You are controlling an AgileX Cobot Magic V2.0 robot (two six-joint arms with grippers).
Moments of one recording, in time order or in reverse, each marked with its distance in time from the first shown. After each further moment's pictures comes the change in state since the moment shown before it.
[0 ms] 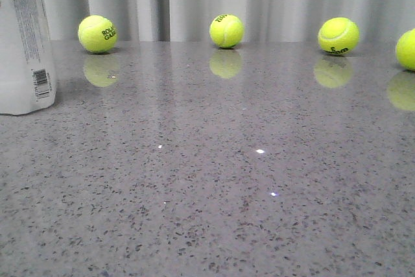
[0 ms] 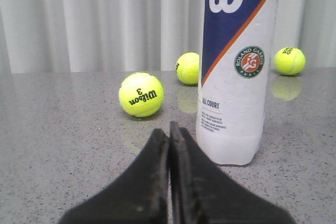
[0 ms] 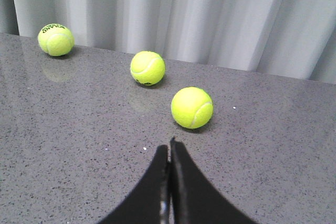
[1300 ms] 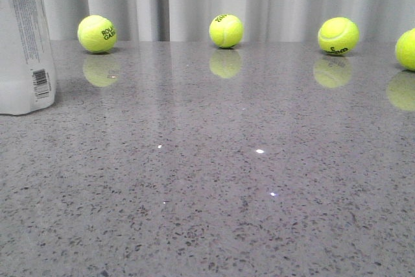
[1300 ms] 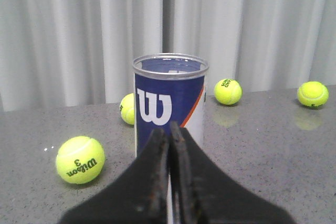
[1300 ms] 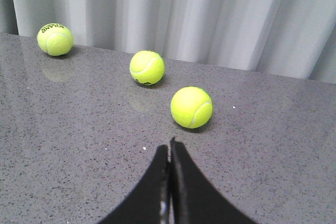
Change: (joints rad) left arm -0.162 0.387 -0.410 -0.234 0.070 0.211; right arm 0.000 0.001 0.000 0.000 0.000 0.000
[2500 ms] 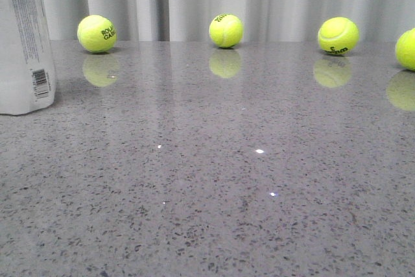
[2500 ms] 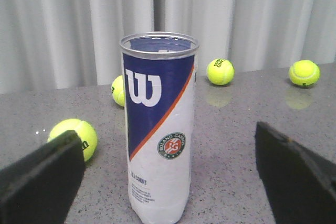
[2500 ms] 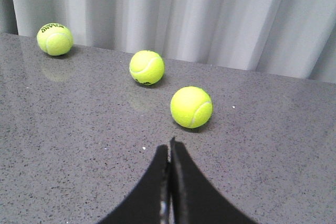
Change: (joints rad) left arm 0.000 0.000 -0.027 -0.002 0.083 0.002; right arm 0.000 0.000 0.000 0.000 0.000 0.000
